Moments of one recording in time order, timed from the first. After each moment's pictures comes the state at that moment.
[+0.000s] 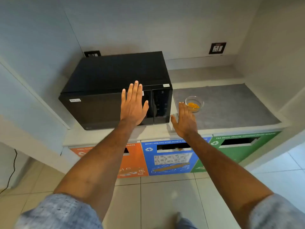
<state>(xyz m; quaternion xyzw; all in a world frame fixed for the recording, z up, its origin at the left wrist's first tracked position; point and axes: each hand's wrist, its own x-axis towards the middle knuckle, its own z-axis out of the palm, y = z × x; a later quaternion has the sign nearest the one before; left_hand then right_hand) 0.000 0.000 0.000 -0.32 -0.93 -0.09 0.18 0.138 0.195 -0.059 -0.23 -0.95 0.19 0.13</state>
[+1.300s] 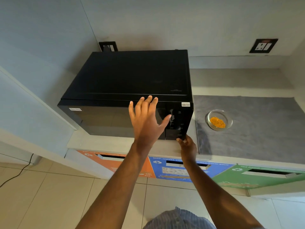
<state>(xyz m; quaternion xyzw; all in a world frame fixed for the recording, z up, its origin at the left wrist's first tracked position) -0.033 0.052 -0.026 -0.19 -0.92 -0.17 0.30 0.057 0.197 -0.171 -0.34 -0.75 0.56 0.11</state>
